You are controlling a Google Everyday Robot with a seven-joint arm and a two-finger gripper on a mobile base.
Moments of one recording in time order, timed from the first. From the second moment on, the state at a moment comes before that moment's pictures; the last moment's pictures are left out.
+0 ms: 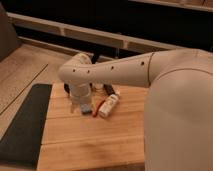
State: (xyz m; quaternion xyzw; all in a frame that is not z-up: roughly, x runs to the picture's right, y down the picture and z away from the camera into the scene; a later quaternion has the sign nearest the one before) arm -0.108 0.103 0.703 -0.26 0.23 0.64 0.68
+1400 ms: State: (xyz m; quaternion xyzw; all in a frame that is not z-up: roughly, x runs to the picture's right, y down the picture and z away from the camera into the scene) arm -0.062 -0.010 0.705 -0.18 0.09 0.73 0.66
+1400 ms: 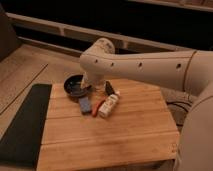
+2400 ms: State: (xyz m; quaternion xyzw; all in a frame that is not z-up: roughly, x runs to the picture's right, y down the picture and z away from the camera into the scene) arm -0.037 0.108 0.746 -0.19 0.29 0.78 0.52
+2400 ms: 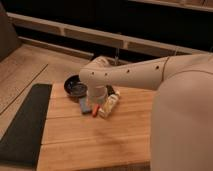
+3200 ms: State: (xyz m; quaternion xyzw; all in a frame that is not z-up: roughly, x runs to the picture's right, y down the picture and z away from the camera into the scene) arm -0.035 0.094 0.749 -0.16 0.28 0.77 0.56
